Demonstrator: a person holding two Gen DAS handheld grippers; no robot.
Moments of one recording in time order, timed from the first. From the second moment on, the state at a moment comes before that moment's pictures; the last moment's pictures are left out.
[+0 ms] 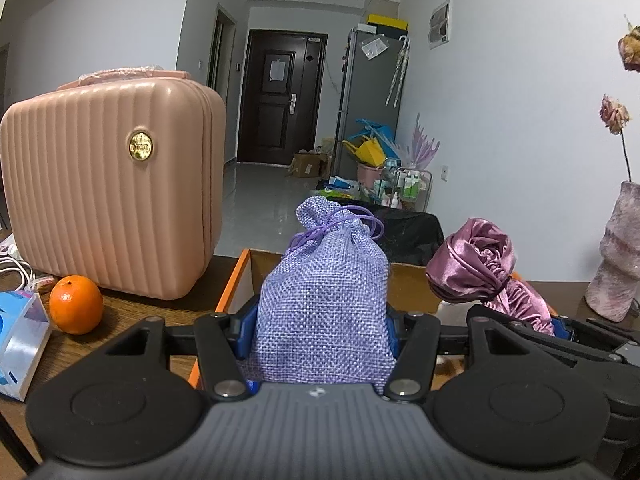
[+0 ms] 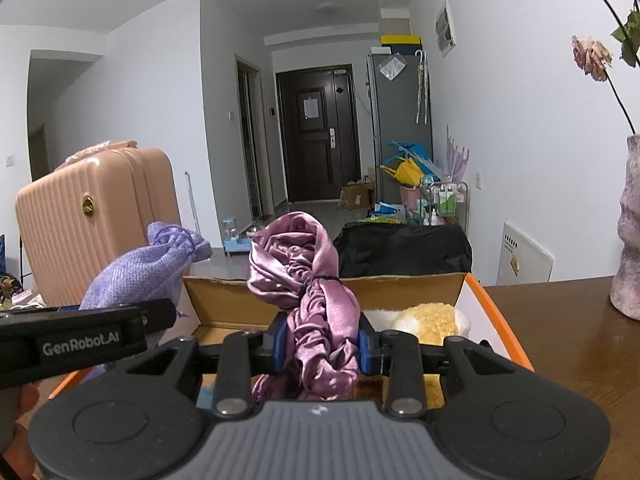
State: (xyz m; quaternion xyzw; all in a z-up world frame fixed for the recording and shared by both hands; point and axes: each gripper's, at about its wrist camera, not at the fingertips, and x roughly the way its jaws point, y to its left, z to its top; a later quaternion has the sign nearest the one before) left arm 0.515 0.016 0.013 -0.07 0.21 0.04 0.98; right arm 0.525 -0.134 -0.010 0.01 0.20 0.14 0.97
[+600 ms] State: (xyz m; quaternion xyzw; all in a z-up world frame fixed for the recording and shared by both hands) left arm 0.520 0.015 0.014 -0.07 0.21 0.08 0.97; right arm 0.525 -0.135 -0.010 0.00 0.19 0.13 0.97
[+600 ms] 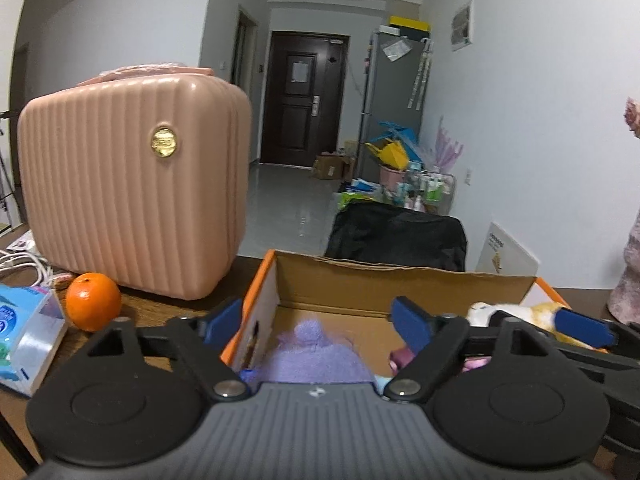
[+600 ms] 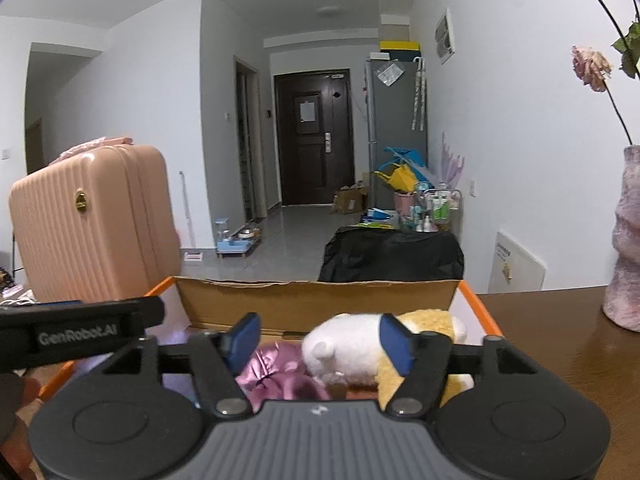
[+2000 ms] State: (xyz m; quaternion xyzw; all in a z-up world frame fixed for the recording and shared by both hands) left arm 0.498 0.026 0.009 -0.08 0.20 0.12 0.97; right arm 0.494 -0.152 -0.017 -0.01 0.17 0.09 0.98
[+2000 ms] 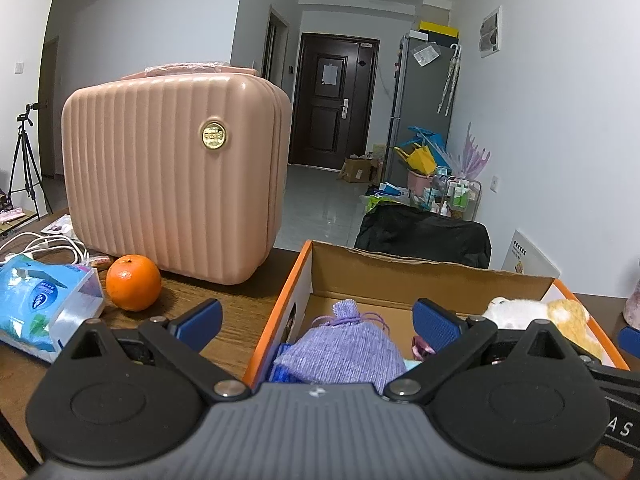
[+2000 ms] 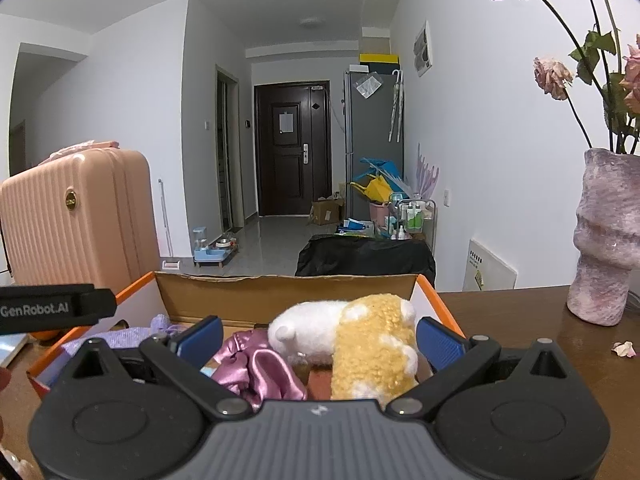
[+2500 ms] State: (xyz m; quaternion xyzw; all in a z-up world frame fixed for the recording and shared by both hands) left arm 0.465 0.022 0.007 -0.06 0.20 0.12 0.97; right arm 0.461 -0.159 -0.016 -0.02 0.15 0.10 0.98
